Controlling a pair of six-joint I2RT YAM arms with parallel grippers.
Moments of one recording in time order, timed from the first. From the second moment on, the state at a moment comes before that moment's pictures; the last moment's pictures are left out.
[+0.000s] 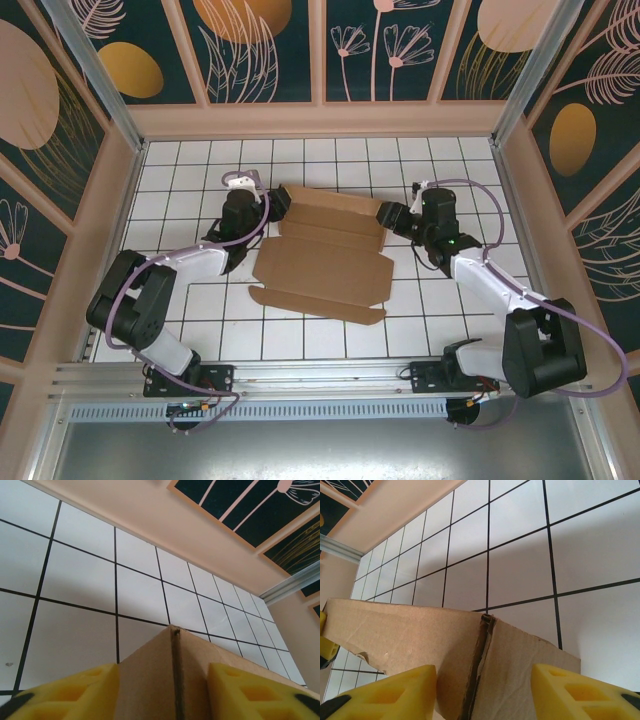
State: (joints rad) left arm -0.45 1.60 0.75 0.53 0.01 -0.72; right arm 0.29 1.26 0.72 -0.01 -0.26 0.63
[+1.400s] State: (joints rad) left arm -0.56 1.48 0.46 0.57 -0.25 -0.30; right arm 0.52 1.88 1.57 -0.36 -0.19 0.34
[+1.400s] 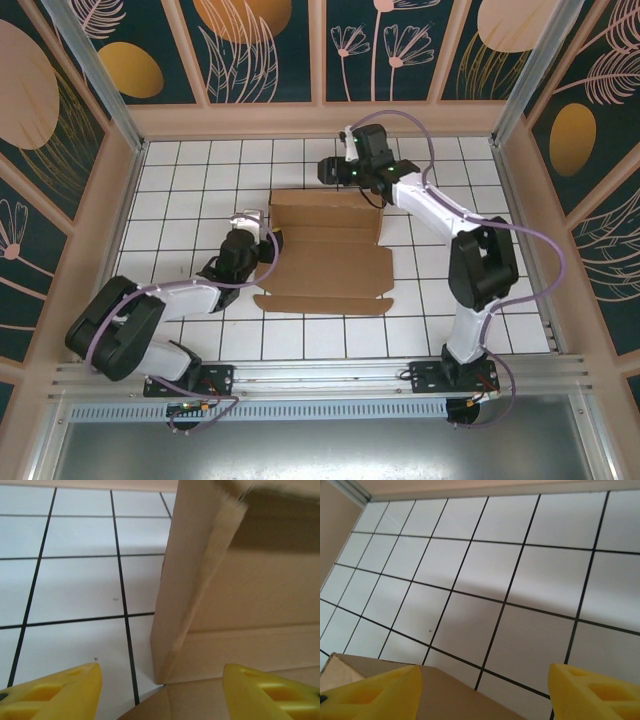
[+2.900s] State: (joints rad) left arm -0.61 1.74 0.73 0.50 -0.46 -0.31; right arm 0.53 2.22 2.02 -0.69 -0.29 0.29
